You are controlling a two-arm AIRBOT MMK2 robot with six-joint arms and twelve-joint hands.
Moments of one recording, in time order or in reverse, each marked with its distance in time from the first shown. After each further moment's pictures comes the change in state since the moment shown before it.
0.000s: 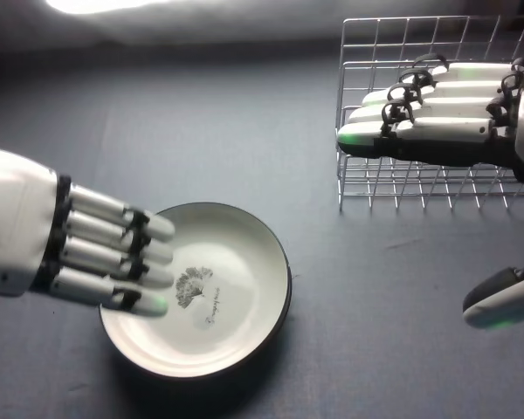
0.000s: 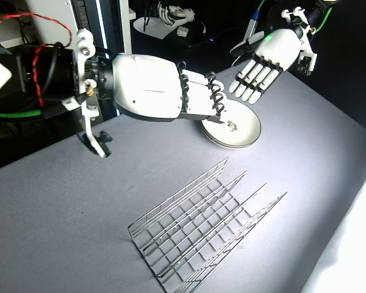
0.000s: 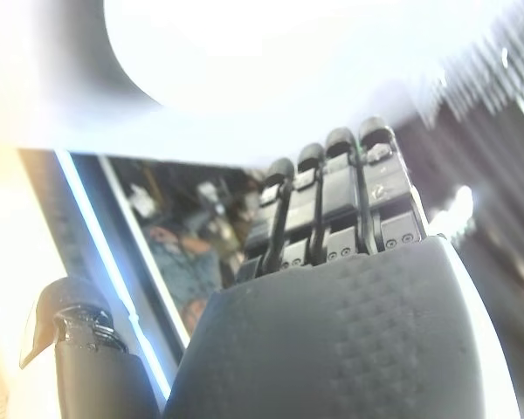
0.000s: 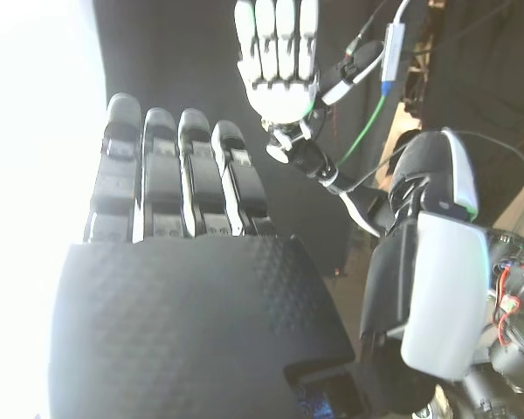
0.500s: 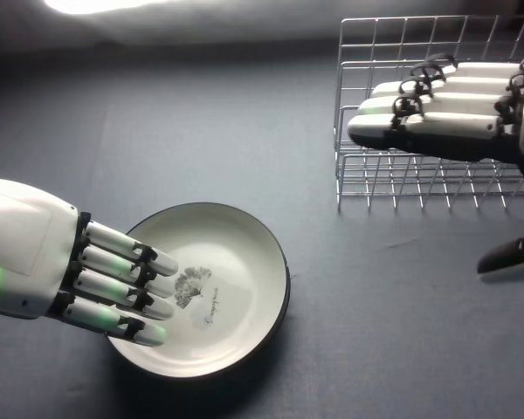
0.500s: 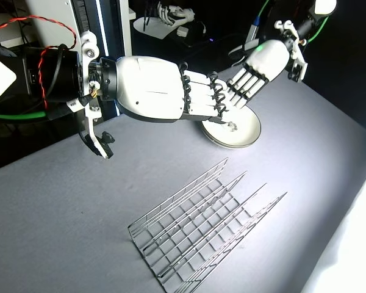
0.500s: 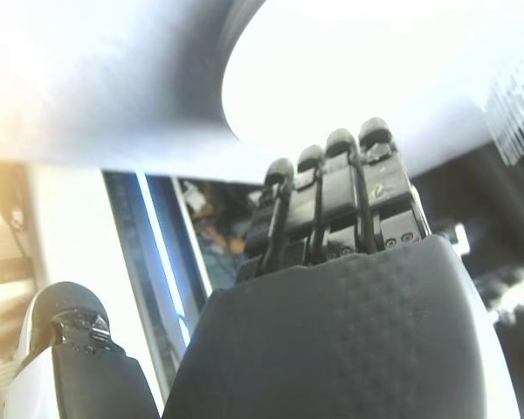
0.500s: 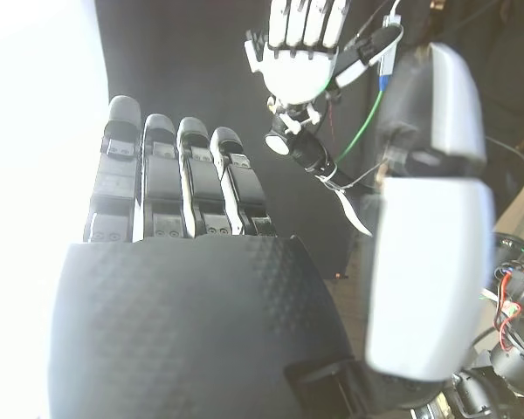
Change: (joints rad) left arm 0.079 -0.073 0.081 0.058 -0.003 0.019; right arm -0.018 -0.011 0.022 -0.005 -0.006 -0.008
